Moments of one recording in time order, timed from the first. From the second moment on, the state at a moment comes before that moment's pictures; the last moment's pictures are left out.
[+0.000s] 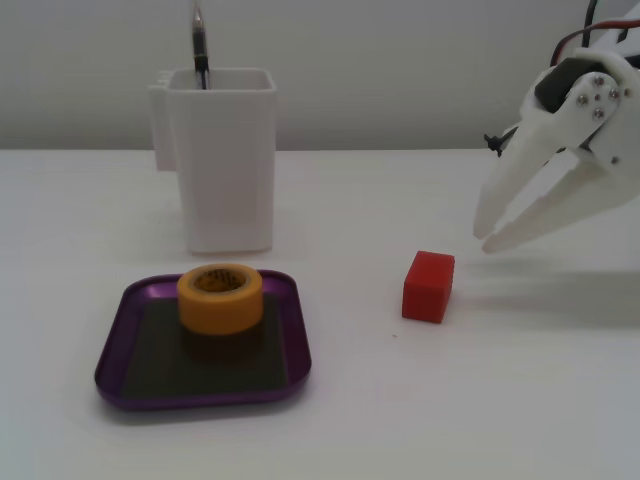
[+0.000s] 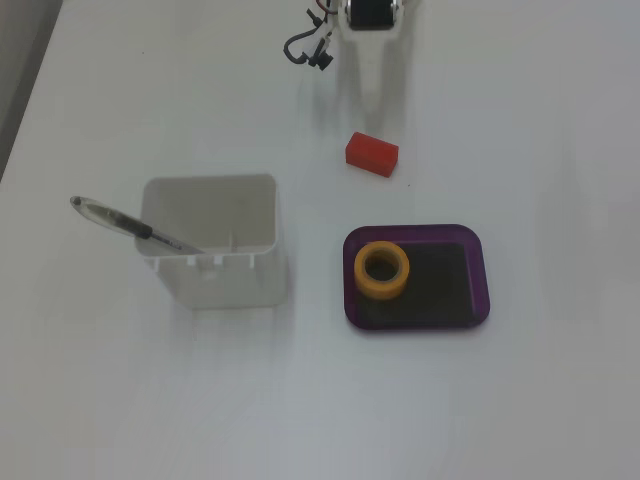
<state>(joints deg) 1.8 192.6 175.4 56.3 -3.4</state>
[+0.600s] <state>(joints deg) 1.9 159.7 141.2 59.2 1.2</state>
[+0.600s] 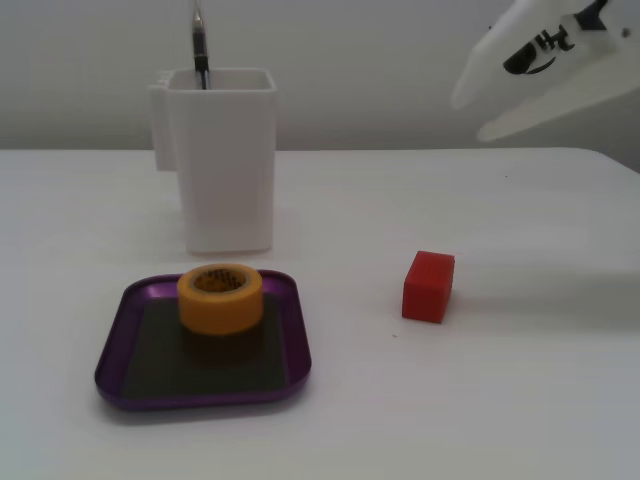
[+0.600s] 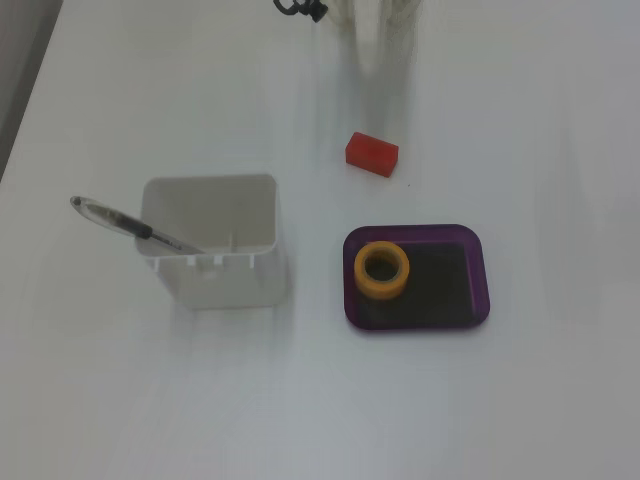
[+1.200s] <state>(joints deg) -0.6 107.4 115.3 67.2 22.9</state>
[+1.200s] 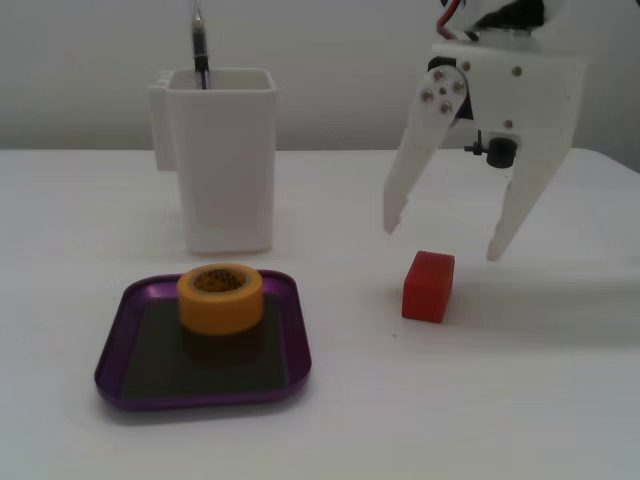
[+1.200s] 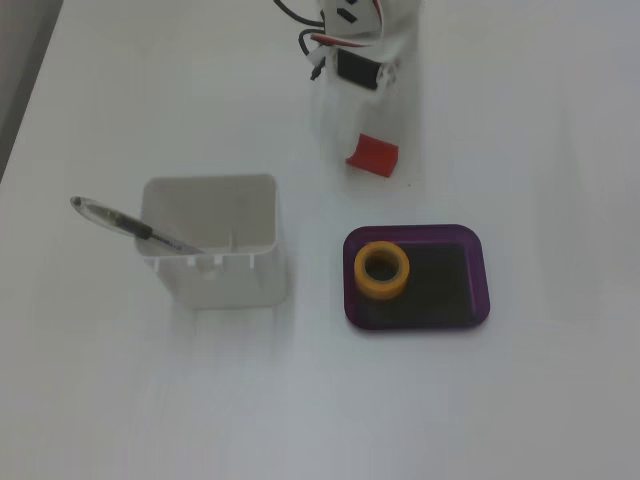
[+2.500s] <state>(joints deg) -0.9 88.9 113.6 57.7 16.3</state>
